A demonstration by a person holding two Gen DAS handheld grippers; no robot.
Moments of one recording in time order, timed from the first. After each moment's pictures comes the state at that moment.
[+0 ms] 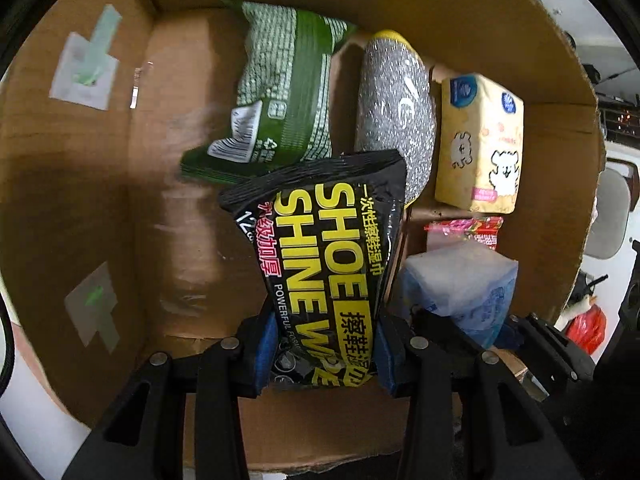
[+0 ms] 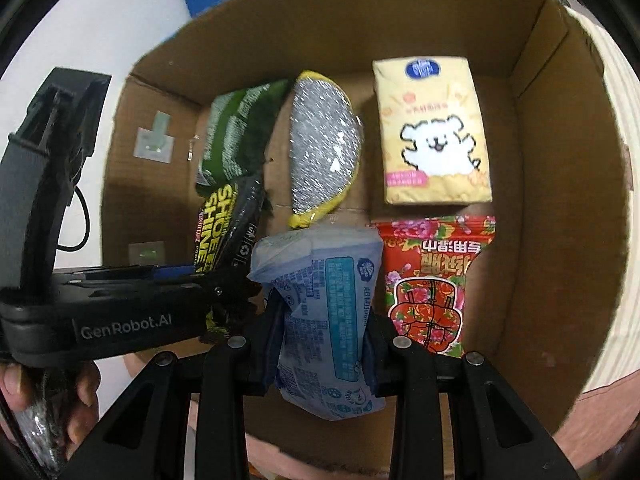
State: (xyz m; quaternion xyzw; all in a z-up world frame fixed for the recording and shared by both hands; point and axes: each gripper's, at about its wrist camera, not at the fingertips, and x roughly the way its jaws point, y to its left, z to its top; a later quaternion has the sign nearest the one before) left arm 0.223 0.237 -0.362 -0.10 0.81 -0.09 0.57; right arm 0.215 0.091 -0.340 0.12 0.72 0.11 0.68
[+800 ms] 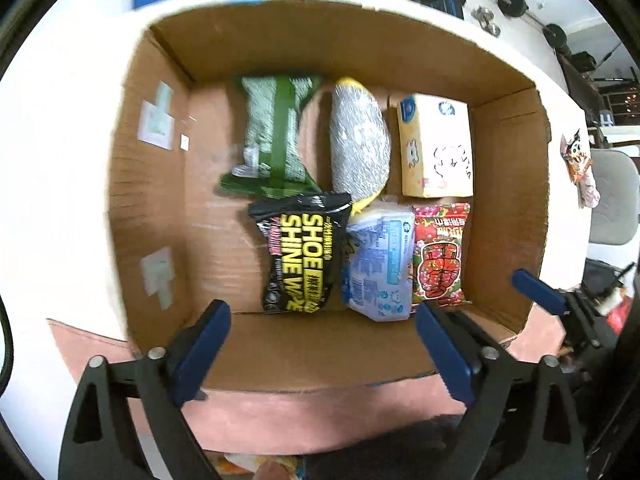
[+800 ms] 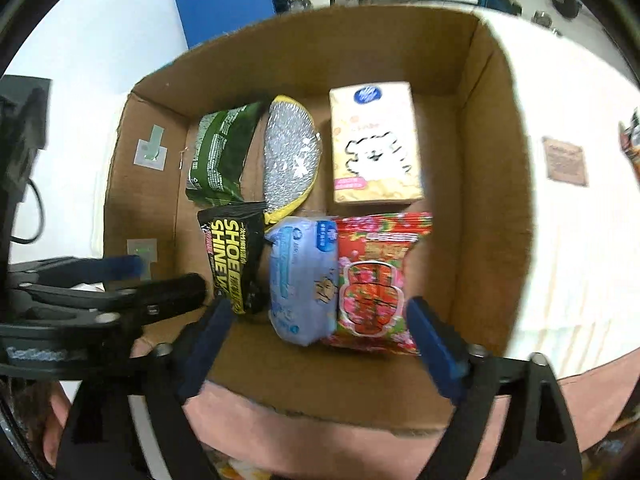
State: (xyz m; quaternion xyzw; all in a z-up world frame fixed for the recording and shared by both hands) left arm 0.210 0.200 -0.262 -0.02 0.75 -0.06 0.65; right arm 0.200 0.060 -0.310 0.08 0.69 0.09 0.71
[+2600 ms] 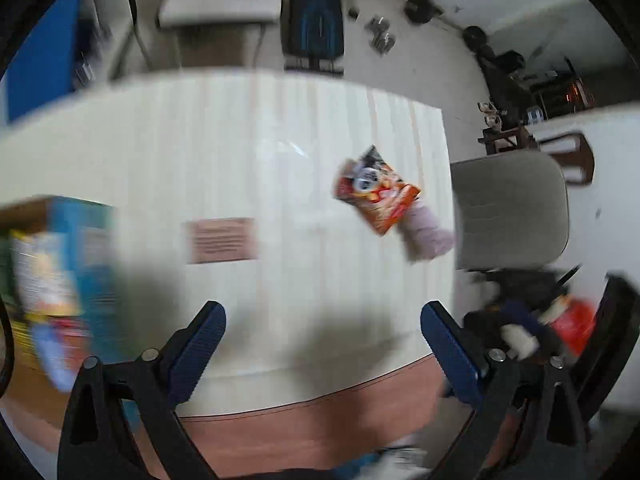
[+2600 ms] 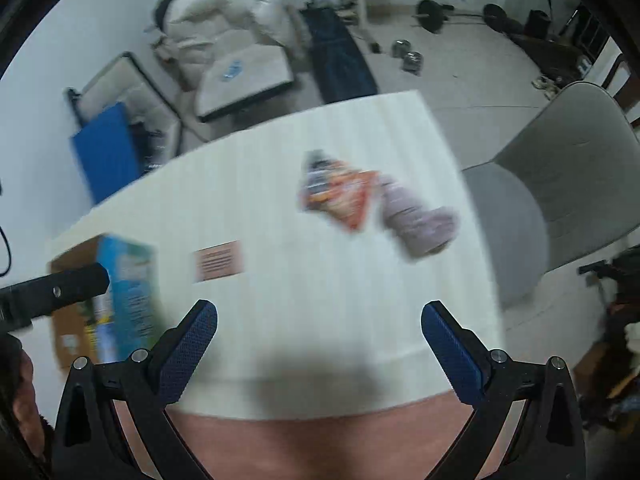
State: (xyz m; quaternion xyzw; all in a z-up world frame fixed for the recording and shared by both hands) left arm 0.290 -0.164 -0.257 -0.11 0.73 -0.18 0.65; right arm 0.201 -0.389 -0.218 0.13 0.62 -0.07 0.77
